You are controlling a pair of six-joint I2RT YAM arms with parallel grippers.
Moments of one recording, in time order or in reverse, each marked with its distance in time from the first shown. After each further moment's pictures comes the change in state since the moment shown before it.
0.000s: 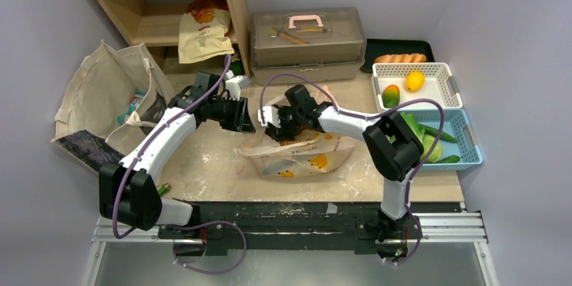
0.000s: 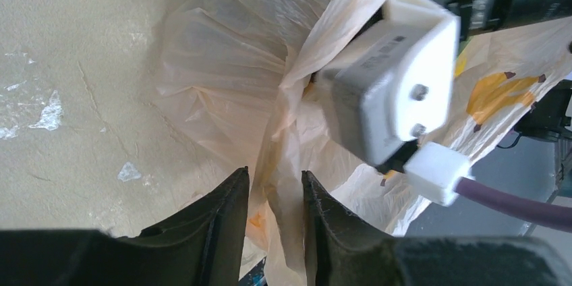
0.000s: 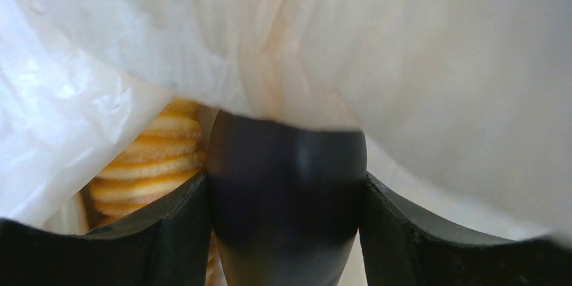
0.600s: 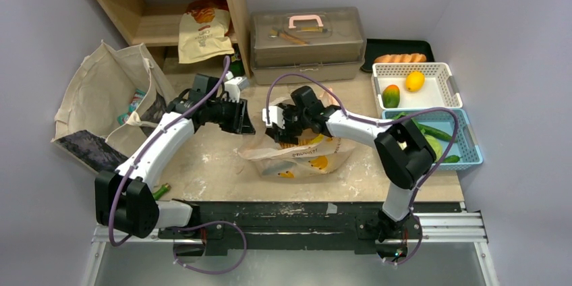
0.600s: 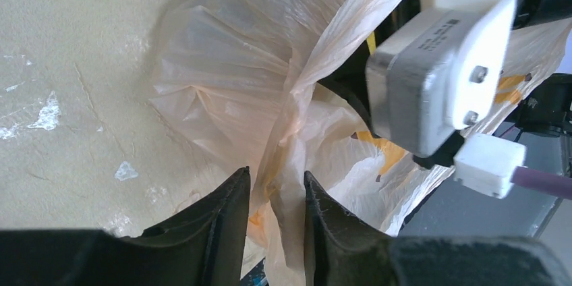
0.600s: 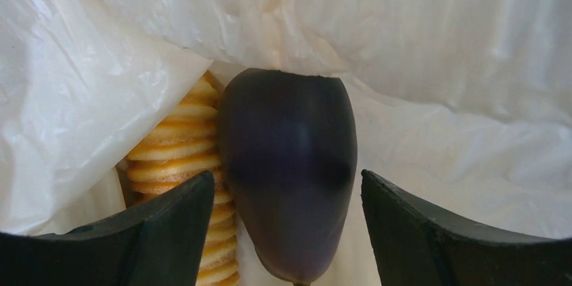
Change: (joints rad) left arm -0.013 -0.052 -0.031 0.014 -0.007 -0.001; right arm 0.000 -0.137 -0.106 0.031 0.000 0.069
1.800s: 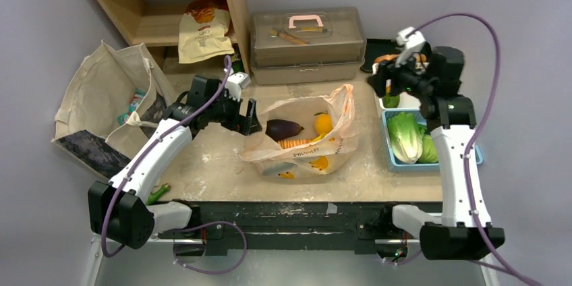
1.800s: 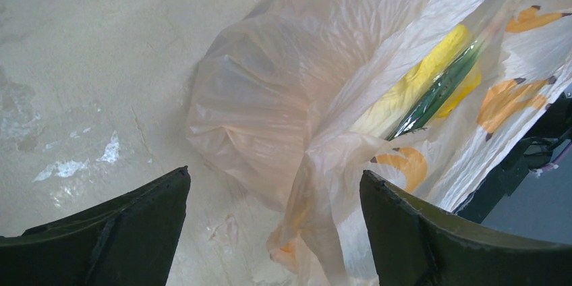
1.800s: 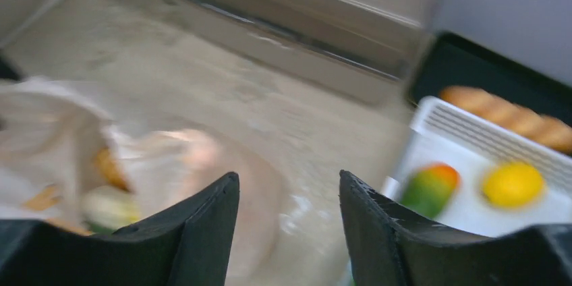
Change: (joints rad) left arm -0.043 -0.074 -0.002 0.089 -0.107 0.060; right arm -0.848 -0.650 0.219 -0.525 -0.081 0.626
